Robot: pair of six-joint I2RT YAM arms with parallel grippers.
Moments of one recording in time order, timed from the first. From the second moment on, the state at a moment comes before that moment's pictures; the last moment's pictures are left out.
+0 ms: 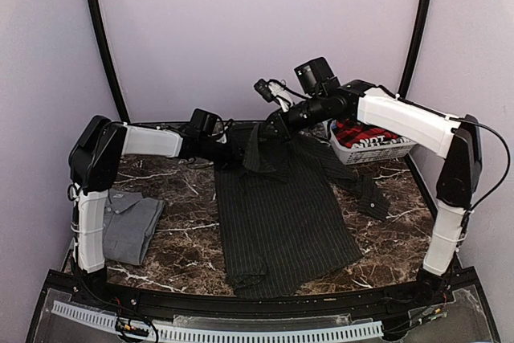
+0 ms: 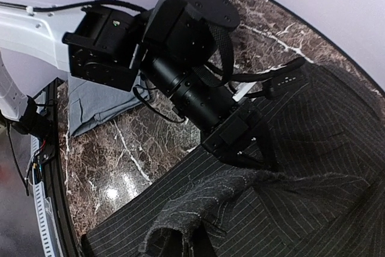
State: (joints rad) left arm -0.52 2.14 1.49 -0.04 0.59 -0.83; right arm 0.71 1.86 1.76 -0.58 -0.50 -0.06
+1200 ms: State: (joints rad) left arm -0.68 1.66 1.02 -0.18 0.40 -0.85; right arm 0.91 2.03 1.63 -0.64 -0.66 -0.08
